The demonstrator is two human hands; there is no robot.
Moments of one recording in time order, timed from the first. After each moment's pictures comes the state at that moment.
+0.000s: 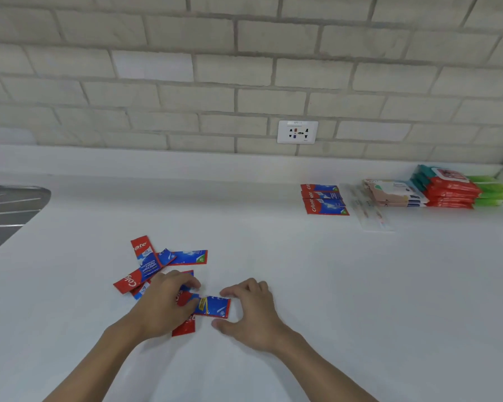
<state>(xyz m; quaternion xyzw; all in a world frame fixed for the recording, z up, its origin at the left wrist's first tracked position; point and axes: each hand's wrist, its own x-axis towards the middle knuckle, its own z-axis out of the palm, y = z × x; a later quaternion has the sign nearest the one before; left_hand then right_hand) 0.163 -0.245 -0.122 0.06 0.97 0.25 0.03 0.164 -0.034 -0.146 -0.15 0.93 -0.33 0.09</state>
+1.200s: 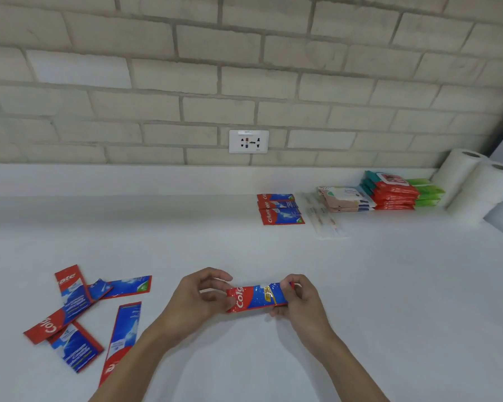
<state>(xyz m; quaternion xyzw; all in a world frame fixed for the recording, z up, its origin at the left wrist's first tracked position) 0.123 -0.114 -0.109 0.03 0.75 0.65 0.13 0.144 0.099 -0.126 0.15 0.70 -0.69 -0.02</state>
